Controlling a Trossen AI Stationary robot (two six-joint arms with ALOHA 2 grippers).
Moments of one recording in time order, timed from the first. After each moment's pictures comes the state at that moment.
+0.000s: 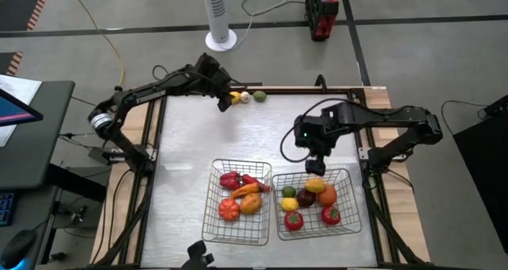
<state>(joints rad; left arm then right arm) 0.73 1.59 1.23 -0.43 0.18 0.19 -0.02 1.44 1.44 -1.31 -0.29 0.37</state>
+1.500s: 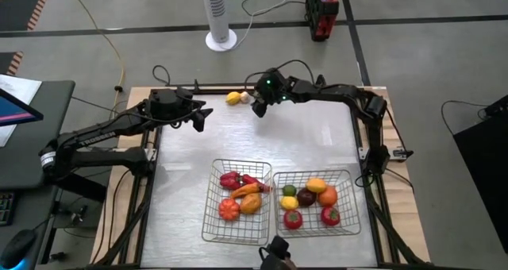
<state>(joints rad) 0.49 0.88 0.75 -0.30 -0.09 -0.32 -0.56 2.00 1.44 -0.17 -0.12 0.02</state>
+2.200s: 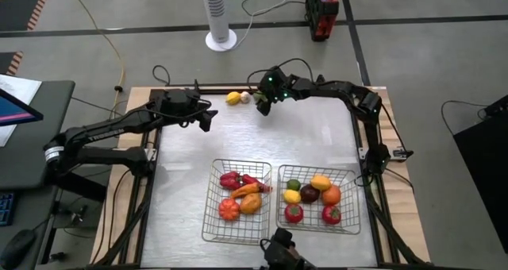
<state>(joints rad) 0.49 0.99 0.75 -0.27 -0.08 -0.37 -0.63 2.08 1.44 -0.16 -0.14 -0.12</state>
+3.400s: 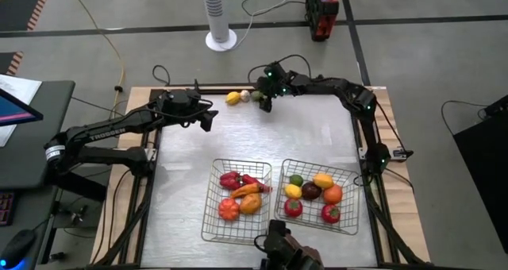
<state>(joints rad) 0.49 1.00 0.75 -0.27 -0.09 -0.40 -0.67 2.16 1.52 -0.14 -0.19 -0.42</state>
